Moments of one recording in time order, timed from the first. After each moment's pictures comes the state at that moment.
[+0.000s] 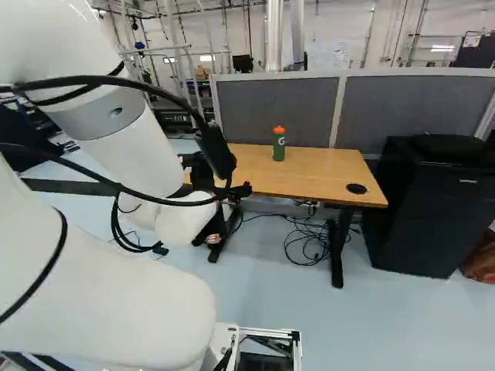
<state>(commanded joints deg) 0.0 16.0 -5.0 0.0 50.0 0.0</state>
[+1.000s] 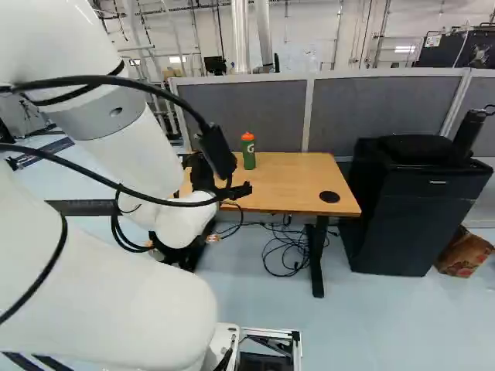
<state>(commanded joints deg) 0.0 16.0 -5.0 0.0 50.0 0.0</state>
